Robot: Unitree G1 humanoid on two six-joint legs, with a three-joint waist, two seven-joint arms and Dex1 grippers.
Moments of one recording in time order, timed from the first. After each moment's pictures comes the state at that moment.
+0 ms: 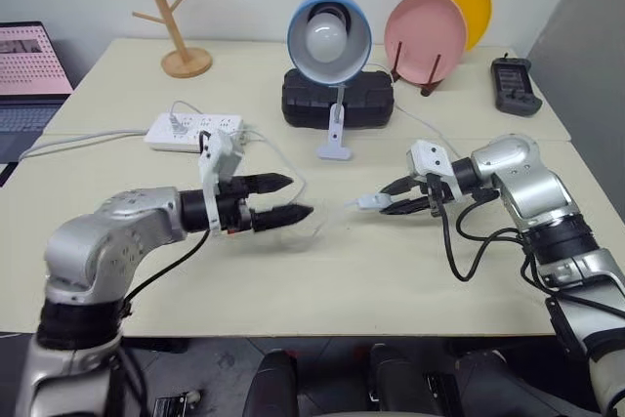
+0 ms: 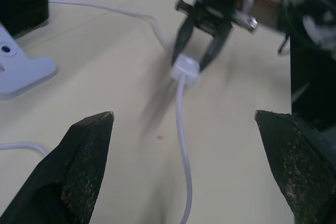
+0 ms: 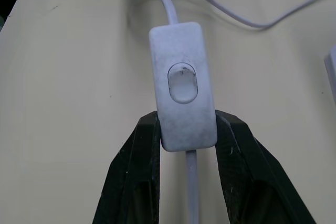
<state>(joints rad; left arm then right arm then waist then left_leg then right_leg) -0.50 0.64 0.17 -0.20 -0.95 1.11 -0.81 -0.79 -0.63 0.27 0.25 0.10 0.21 1.41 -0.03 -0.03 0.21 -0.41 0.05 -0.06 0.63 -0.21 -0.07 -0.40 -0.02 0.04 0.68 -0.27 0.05</state>
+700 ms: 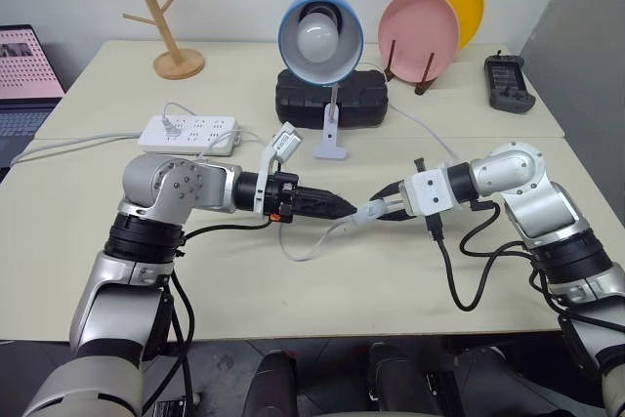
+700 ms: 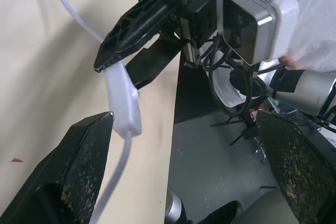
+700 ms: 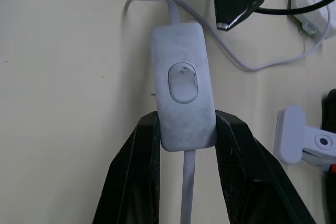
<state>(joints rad) -0.84 0.58 -0.14 0.16 -0.90 1.32 -1.05 -0.74 -0.68 0.31 0.07 -0.02 -0.15 1.35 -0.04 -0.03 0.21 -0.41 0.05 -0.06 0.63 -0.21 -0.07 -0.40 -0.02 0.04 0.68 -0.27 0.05</state>
